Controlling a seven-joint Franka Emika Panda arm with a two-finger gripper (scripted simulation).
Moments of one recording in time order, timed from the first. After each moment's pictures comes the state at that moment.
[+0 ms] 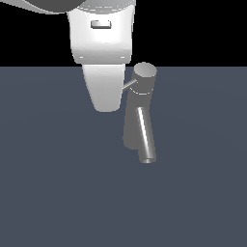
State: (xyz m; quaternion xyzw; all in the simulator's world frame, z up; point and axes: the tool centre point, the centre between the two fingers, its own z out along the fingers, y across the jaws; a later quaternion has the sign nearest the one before) arm -0.111 0.037 0.250 -0.71 0.64 -0.20 0.22
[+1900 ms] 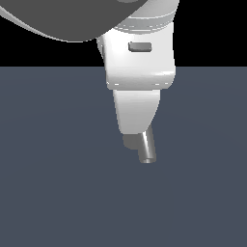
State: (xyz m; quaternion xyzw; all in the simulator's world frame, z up) arm -0.141 -0.004 0.227 -0.70 0.65 -0.20 0.22
